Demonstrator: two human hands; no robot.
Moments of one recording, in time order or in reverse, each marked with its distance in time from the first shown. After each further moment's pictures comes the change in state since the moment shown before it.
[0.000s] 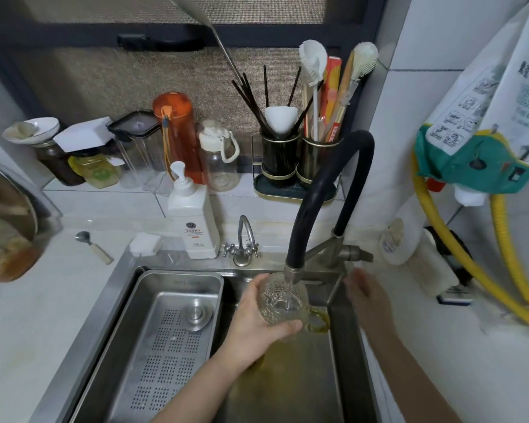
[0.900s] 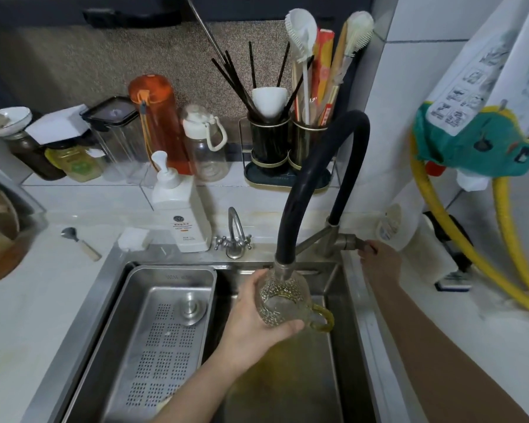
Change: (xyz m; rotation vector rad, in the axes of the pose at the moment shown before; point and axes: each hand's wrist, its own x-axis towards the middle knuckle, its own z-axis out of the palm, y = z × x) left_hand -0.003 0.009 0.009 0.044 -0.004 0.059; right_hand 0.097 0.023 -0.012 -0.246 0.211 0.037
